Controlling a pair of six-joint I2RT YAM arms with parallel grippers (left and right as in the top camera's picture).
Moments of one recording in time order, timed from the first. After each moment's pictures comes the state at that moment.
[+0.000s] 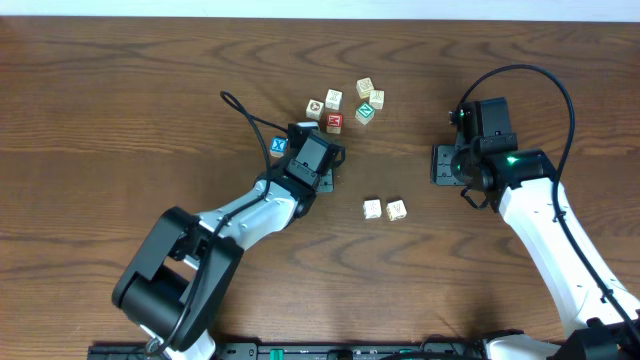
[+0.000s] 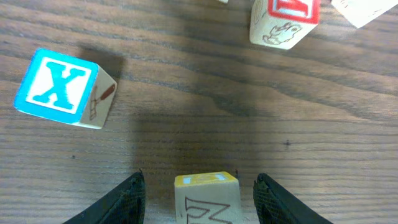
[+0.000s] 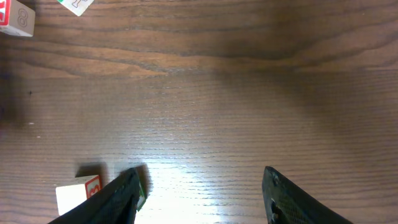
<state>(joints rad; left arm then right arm) -0.59 1.82 0.95 -0.11 -0.24 -0.56 0.19 1.44 1.08 -0.73 0.06 0.22</state>
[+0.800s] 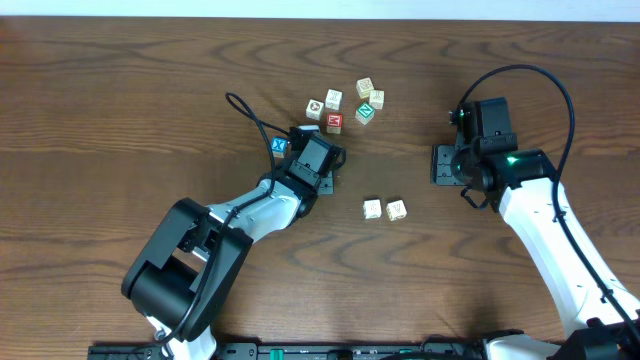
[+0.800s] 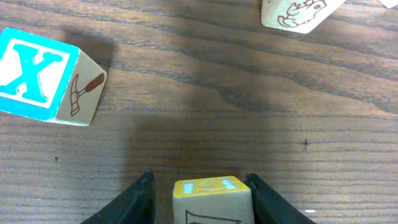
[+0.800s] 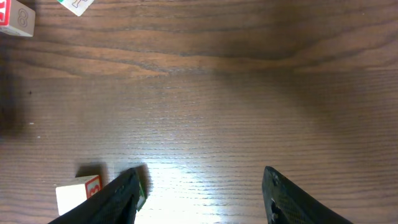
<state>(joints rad) -0.59 1.86 0.95 -0.09 -0.24 -0.56 0.19 1.44 1.08 -0.73 0.06 0.22</state>
